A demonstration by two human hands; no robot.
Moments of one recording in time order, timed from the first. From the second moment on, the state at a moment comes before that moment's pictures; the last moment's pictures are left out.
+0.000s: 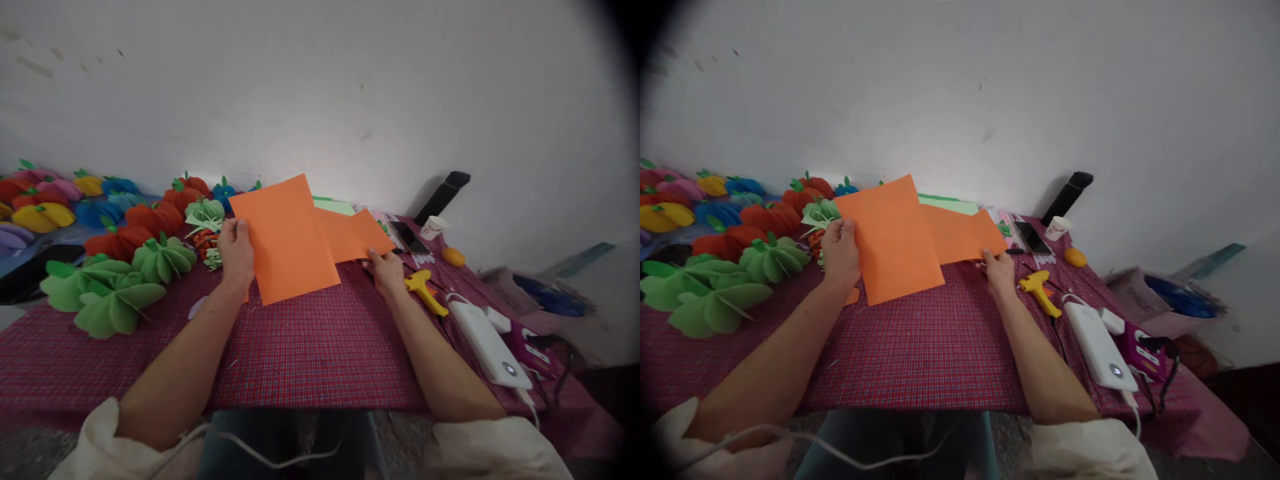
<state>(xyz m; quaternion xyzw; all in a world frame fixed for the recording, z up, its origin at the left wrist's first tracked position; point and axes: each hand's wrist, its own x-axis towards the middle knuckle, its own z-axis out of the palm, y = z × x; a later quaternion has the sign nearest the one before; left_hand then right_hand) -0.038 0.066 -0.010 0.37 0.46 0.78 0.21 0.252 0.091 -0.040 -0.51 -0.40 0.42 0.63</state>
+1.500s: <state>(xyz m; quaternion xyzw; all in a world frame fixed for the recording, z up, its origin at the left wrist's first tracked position) 0.006 0.035 -0.012 0.46 0.40 0.50 0.62 0.245 0.044 -0.004 -0.40 -0.48 0.68 0.38</state>
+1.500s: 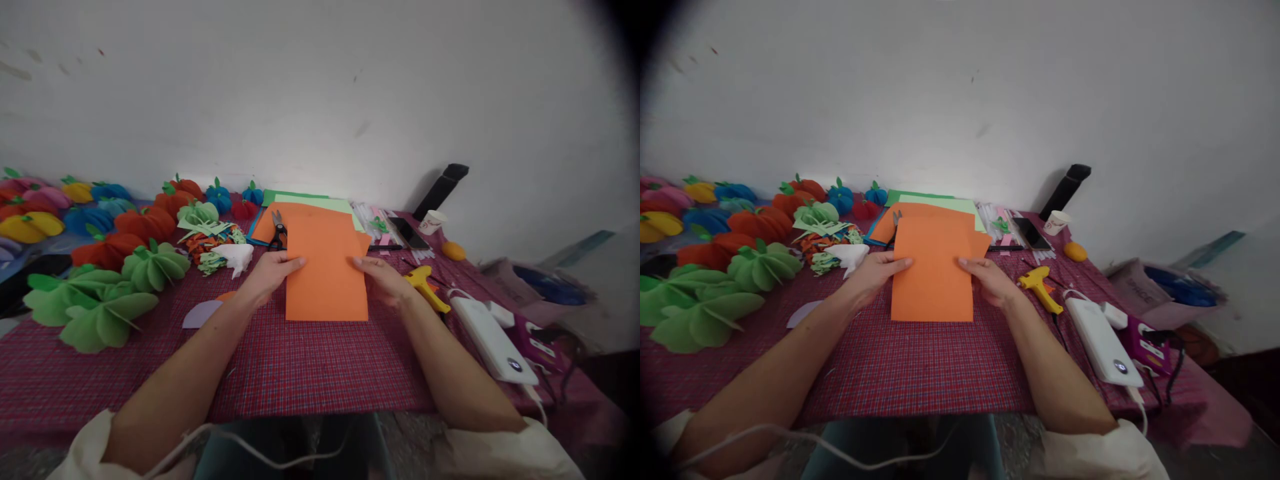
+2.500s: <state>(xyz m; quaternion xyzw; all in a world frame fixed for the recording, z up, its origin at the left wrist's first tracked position) -0.017 0.044 -0.012 0.54 0.35 0.45 0.62 0.246 0.045 0.003 -0.46 -0.55 0.56 0.42</state>
